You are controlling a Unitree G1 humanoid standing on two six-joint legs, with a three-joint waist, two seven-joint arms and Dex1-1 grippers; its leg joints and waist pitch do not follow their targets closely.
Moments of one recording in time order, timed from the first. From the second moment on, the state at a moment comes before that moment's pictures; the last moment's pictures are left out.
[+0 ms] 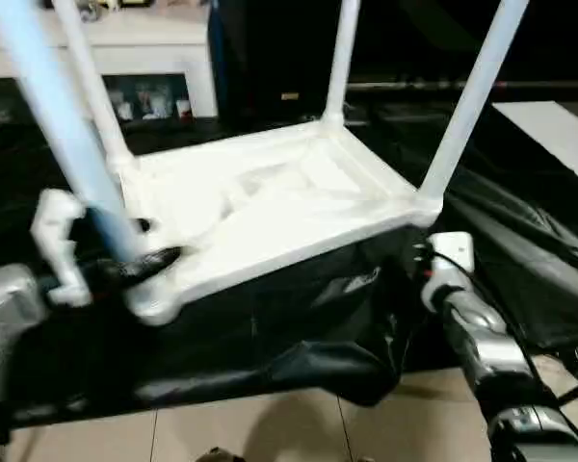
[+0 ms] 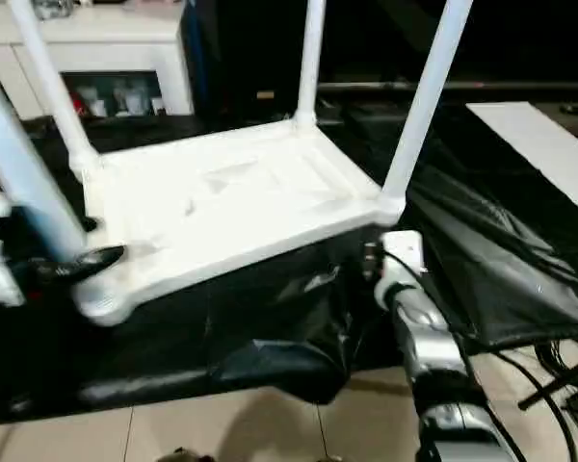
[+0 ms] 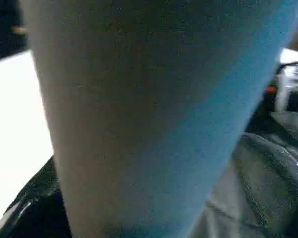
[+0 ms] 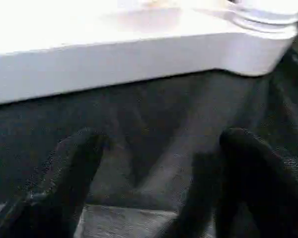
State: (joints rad) left arm -0.21 0.60 0.22 0.00 -0.47 0.53 -1.01; right arm -0.49 -0.21 -0.09 0.83 0.08 -0.02 0.23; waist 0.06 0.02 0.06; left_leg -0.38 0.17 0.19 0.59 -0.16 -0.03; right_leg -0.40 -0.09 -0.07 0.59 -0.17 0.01
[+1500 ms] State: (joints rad) left arm -0.72 0.17 -0.28 0.29 -0.24 0.28 -0.83; right arm -0.77 -0.06 -0.01 1.14 0.01 -0.15 0.43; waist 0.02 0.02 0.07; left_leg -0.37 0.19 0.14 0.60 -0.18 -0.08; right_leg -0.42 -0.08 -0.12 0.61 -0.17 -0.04
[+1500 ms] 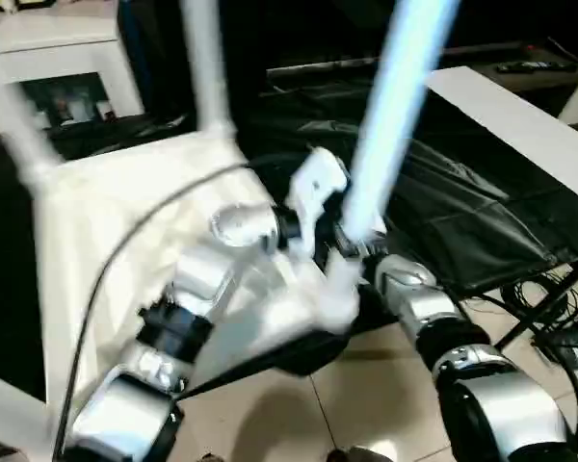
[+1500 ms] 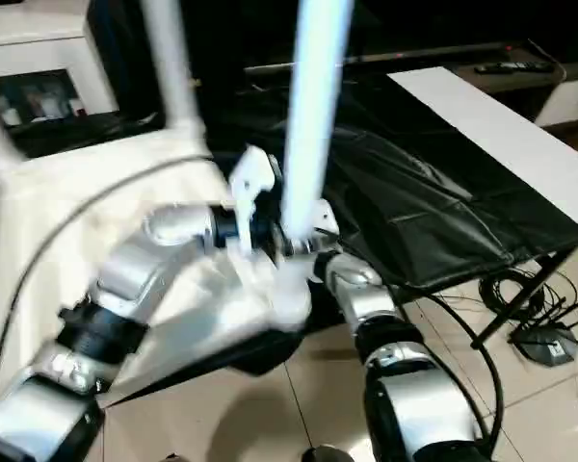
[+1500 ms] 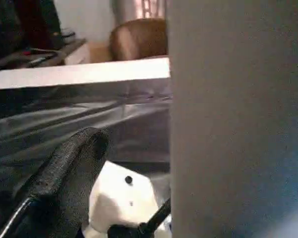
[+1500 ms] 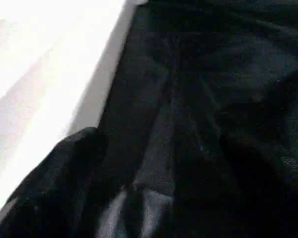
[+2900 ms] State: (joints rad) left arm -0.43 0.56 -0.36 -0.06 -0.10 0.67 -0.94; right arm -0.54 -0.35 -0.02 0.71 0.06 -0.03 0.73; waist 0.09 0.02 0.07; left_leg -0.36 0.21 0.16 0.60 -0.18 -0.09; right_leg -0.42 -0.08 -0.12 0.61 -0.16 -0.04
